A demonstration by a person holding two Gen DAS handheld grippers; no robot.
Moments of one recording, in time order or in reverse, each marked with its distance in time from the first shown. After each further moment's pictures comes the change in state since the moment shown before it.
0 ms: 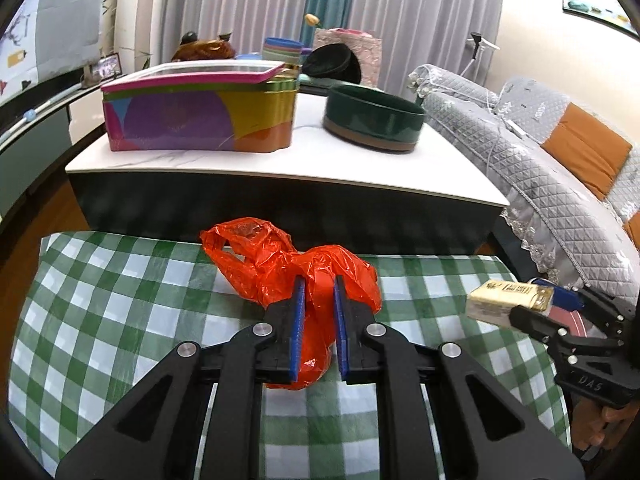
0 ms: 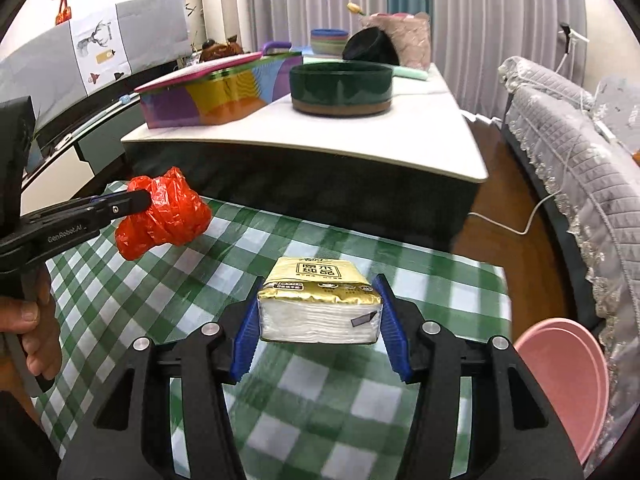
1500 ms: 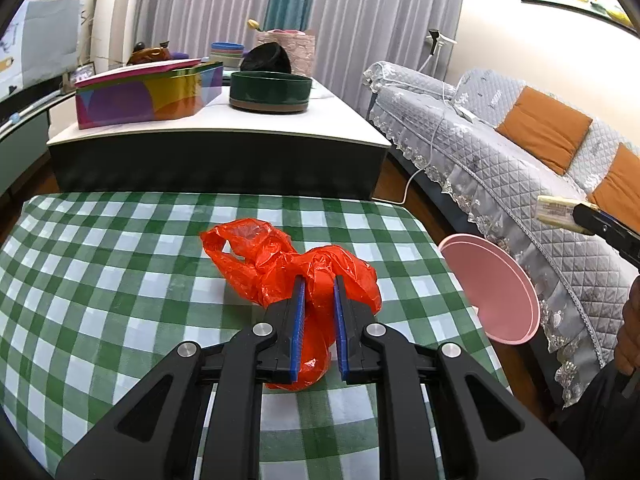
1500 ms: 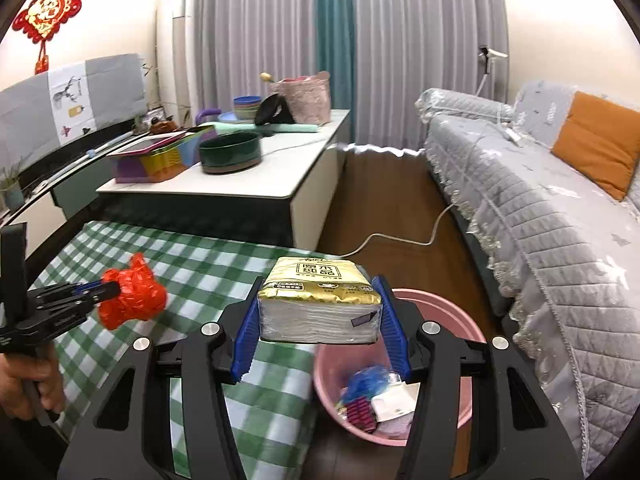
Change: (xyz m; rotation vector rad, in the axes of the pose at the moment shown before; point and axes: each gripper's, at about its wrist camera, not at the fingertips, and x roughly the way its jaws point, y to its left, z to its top) left arm -0.054 -0.117 -0.092 0.037 -0.027 -0.085; right arm -0.167 -0.136 -0.077 0.109 -0.203 -0.172
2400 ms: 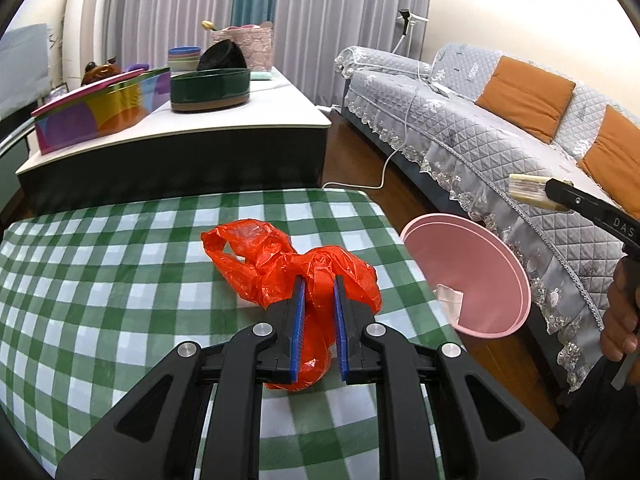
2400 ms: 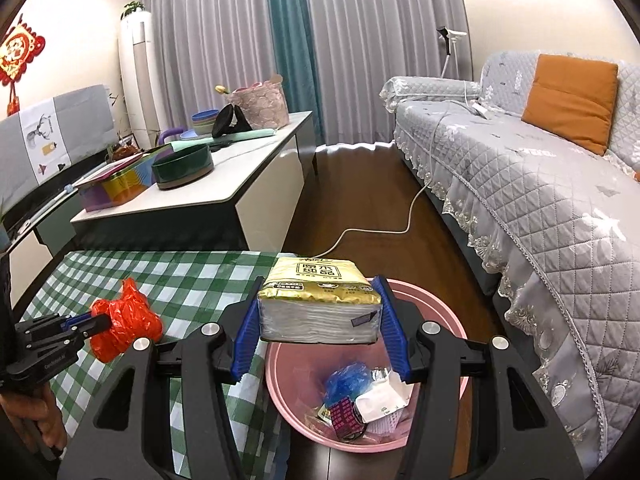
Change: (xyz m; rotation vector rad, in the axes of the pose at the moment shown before) left arm 0.026 -0.069 -0.001 0.096 0.030 -0.023; right arm 0.021 -0.059 -0.015 0.128 -0.013 -0.036
